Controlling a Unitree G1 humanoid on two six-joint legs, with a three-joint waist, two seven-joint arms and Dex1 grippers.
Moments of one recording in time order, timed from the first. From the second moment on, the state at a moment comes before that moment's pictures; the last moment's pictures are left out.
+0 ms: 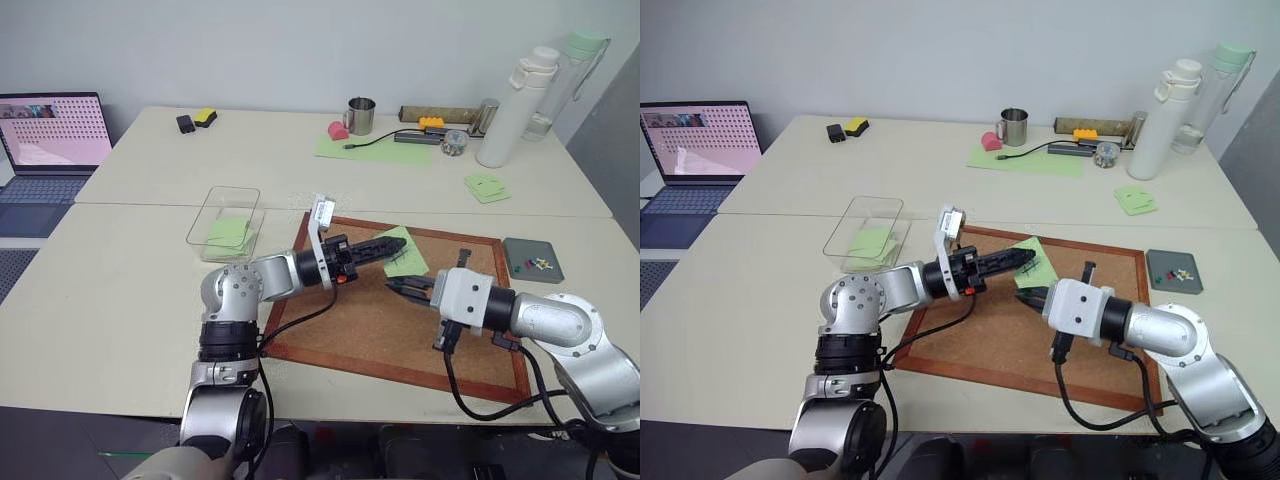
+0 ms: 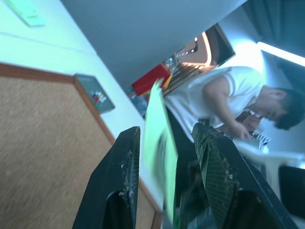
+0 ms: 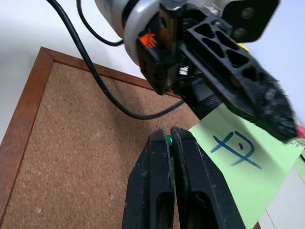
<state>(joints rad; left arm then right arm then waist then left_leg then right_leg) -0.68 0.07 0.18 0.09 -0.85 1.22 -0.69 -0.19 -0.74 0.15 -0.62 0.13 0.27 0.80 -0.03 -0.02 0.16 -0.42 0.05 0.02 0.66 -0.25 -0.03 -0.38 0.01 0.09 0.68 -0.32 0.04</state>
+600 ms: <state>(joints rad) -0.64 0.12 0.09 0.08 -0.86 1.16 -0.76 -0.21 -0.74 0.15 -0.62 0.12 0.28 0.80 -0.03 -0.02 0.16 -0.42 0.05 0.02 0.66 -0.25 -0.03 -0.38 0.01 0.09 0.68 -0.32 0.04</state>
